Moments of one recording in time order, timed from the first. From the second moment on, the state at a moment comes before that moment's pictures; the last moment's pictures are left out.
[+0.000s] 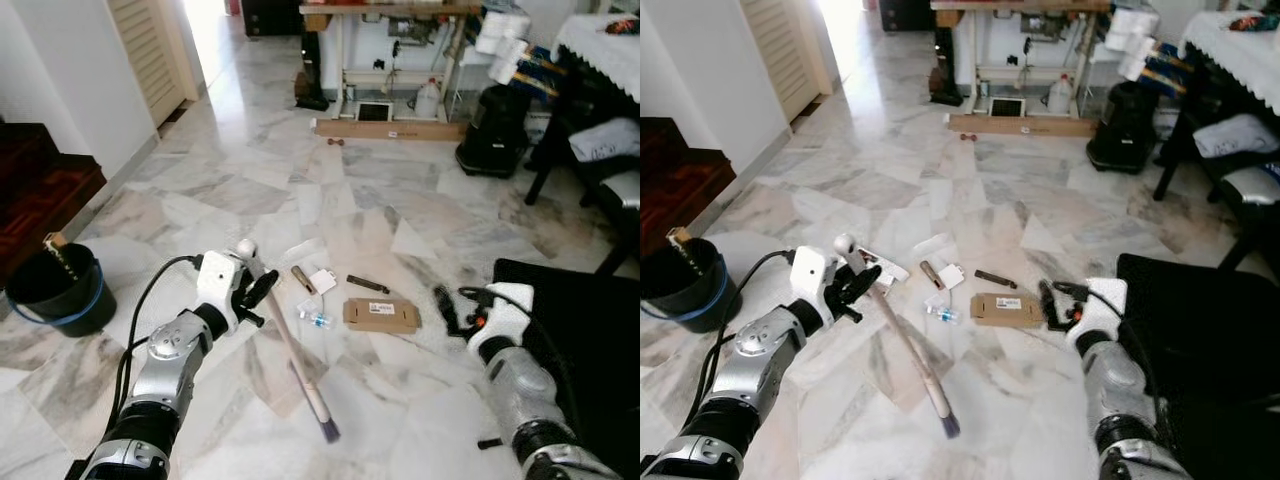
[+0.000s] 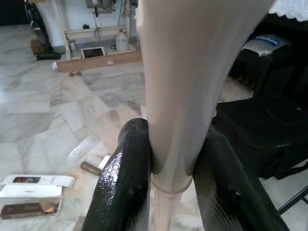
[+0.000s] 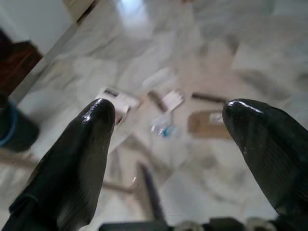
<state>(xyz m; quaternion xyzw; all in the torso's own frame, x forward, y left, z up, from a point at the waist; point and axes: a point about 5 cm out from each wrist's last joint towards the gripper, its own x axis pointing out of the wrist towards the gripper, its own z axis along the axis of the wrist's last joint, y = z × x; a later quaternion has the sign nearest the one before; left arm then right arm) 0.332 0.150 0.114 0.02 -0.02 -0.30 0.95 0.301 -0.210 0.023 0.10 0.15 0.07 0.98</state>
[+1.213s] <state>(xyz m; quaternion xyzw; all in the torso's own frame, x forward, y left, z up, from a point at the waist) 0.318 0.088 0.170 -0.04 -0.04 -0.53 0.85 0.302 -0.175 0.104 0.17 0.03 0.45 0.88</state>
